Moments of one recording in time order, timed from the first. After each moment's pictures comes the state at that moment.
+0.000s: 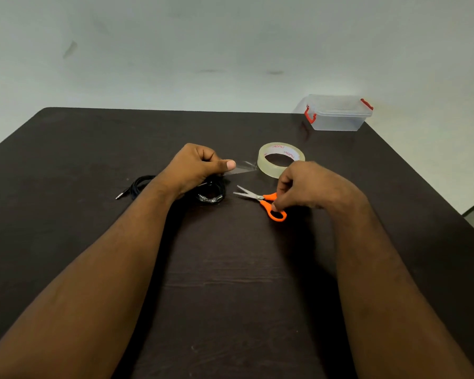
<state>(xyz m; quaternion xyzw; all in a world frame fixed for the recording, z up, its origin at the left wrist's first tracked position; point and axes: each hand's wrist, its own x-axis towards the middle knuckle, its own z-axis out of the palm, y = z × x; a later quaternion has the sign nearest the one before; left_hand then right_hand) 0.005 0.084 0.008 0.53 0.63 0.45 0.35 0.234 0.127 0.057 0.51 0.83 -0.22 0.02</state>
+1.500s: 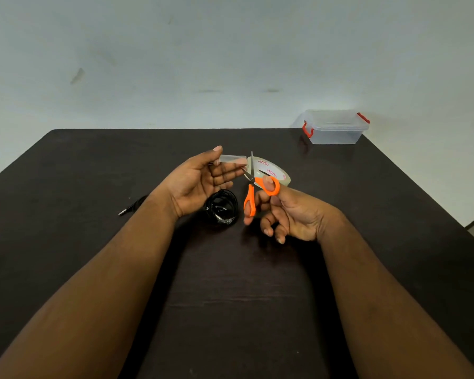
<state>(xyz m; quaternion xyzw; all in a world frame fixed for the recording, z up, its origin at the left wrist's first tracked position) 0.017 0.088 0.026 0.36 0.42 0.56 0.62 0.230 0.130 0.020 0.26 0.61 -0.75 -0.08</state>
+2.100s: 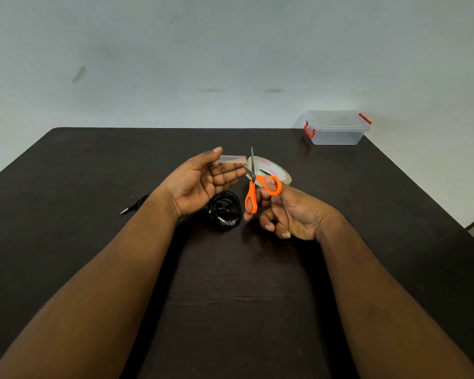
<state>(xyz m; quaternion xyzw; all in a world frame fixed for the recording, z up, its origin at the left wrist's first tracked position) 0.015 0.085 0.024 0.32 0.39 0.58 0.63 0.228 0.130 0.017 0.25 0.61 -0.75 -0.11</state>
